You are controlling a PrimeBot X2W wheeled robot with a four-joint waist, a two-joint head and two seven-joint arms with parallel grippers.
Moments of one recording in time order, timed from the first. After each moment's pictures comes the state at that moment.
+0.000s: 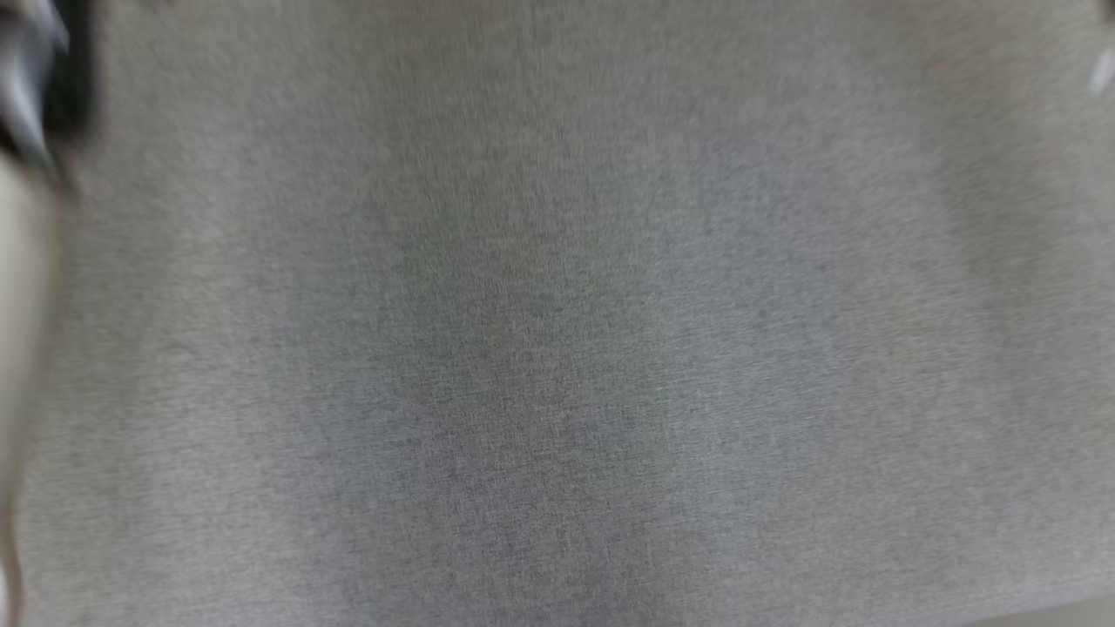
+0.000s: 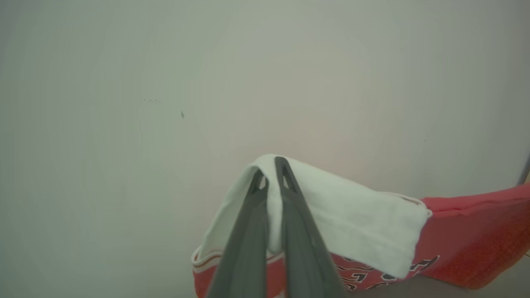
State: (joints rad) left arm -1.30 0.40 -0.43 0.49 -0.62 -0.03 -0.26; right arm -1.37 -0.69 0.81 0.55 1.03 0.13 -0.26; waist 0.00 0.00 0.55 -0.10
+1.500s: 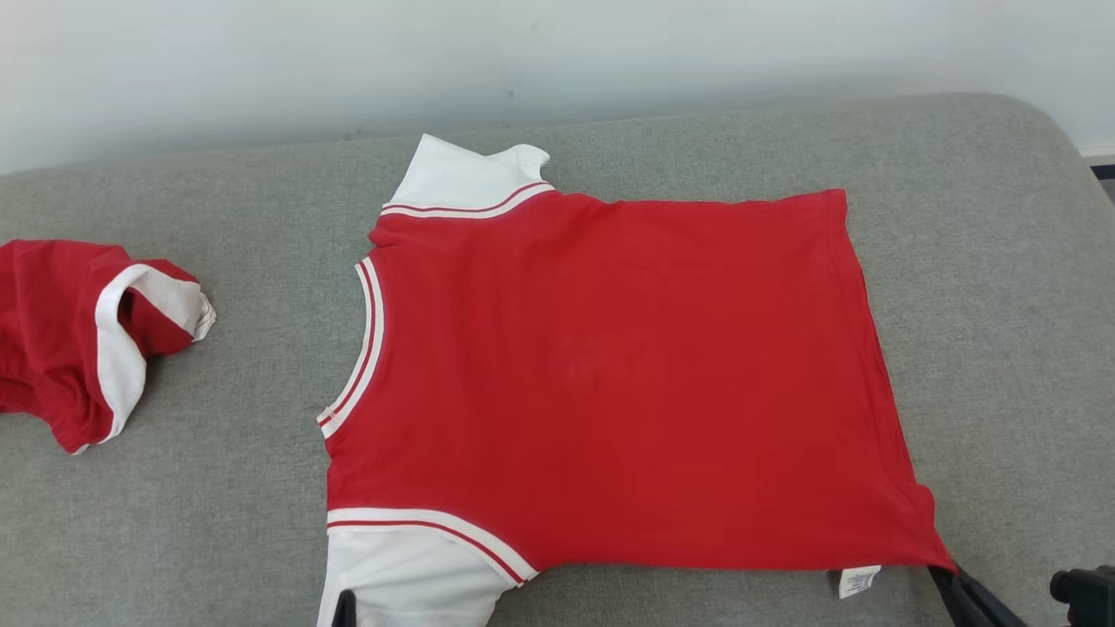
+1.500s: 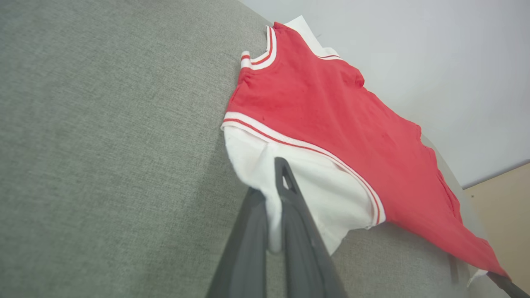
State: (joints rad) left arm 0.21 0.10 -0.19 0.02 -0.64 0.02 -0.26; right arm 0.00 -0.62 0.44 0.32 0.86 0.13 -0.19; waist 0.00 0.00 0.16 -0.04
